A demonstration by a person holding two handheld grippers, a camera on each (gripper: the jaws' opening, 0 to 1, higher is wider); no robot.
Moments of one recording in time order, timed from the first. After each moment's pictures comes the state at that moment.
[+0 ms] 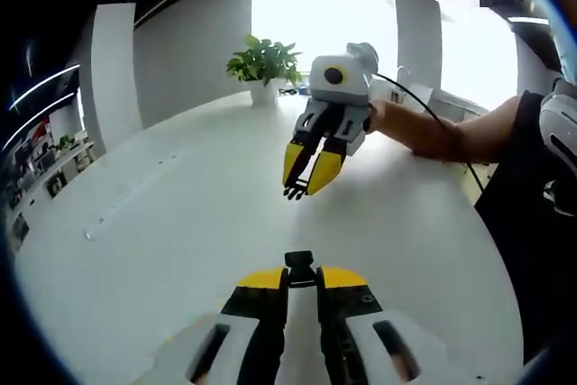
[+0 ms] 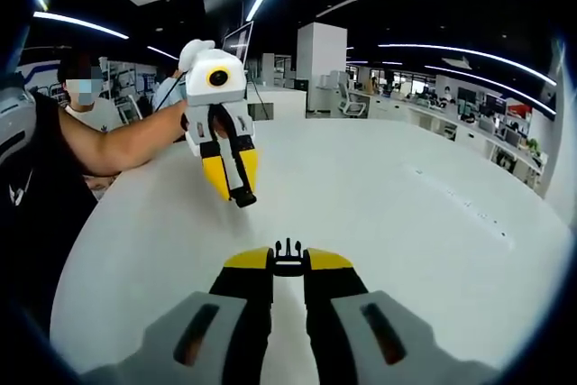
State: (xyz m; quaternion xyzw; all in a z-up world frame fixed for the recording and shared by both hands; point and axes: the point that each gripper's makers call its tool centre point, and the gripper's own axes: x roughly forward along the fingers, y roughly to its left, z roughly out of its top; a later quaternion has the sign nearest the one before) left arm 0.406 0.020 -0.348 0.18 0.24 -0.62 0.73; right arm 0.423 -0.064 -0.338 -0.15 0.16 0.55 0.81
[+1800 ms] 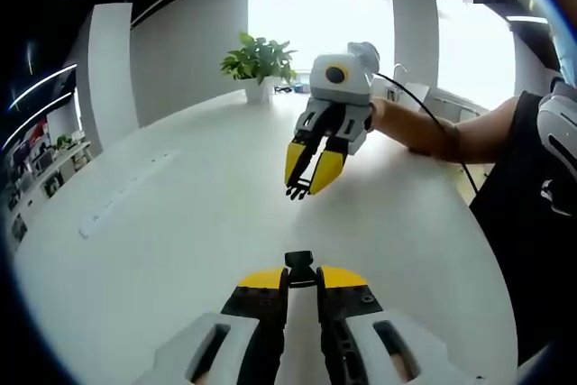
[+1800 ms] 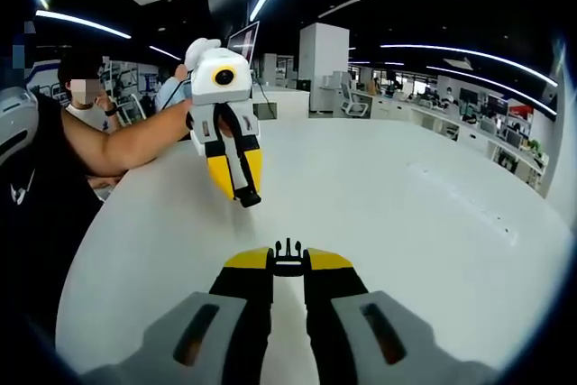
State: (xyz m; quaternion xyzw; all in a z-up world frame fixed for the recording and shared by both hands) left arm 0.388 0.021 -0.351 0.18 0.24 -0.62 0.72; right arm 0.406 -0.063 -0.335 -0.15 0.16 0.55 0.81
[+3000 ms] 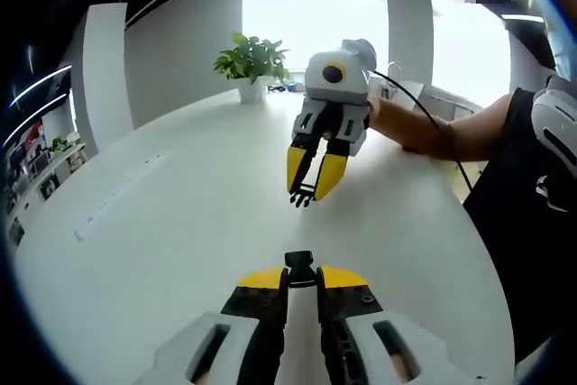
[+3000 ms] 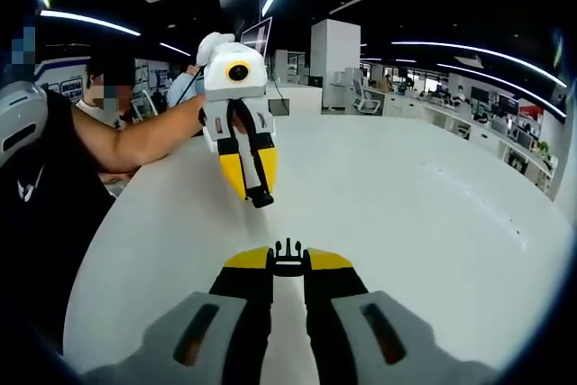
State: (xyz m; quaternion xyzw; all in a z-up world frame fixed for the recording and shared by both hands) left arm 0.380 0.020 -0.352 0.19 0.24 -0.63 0.71; right arm 0.391 -0.055 -0.339 -0.16 0.17 0.57 0.79
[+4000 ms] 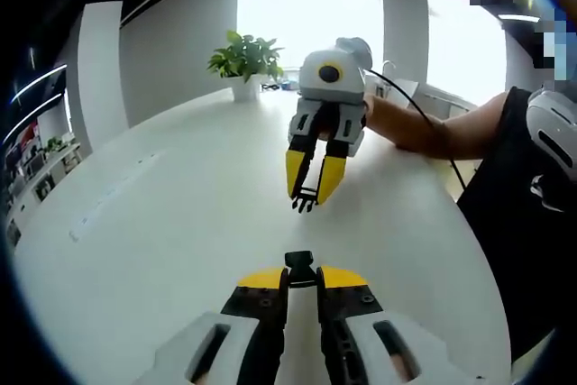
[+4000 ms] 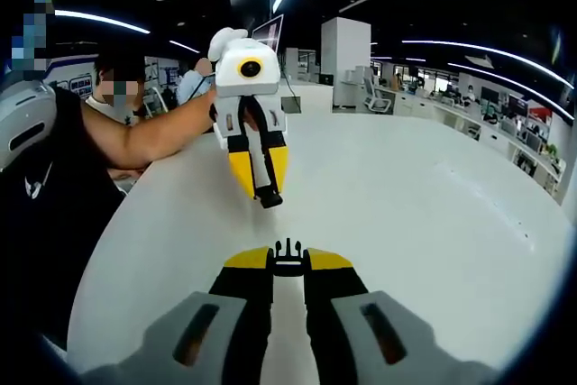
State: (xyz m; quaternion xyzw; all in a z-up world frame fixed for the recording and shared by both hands) left arm 0.372 0.020 -0.352 0.19 0.25 -0.64 0.70; right arm 0.378 -0.050 -0.341 -0.16 0.17 0.59 0.77
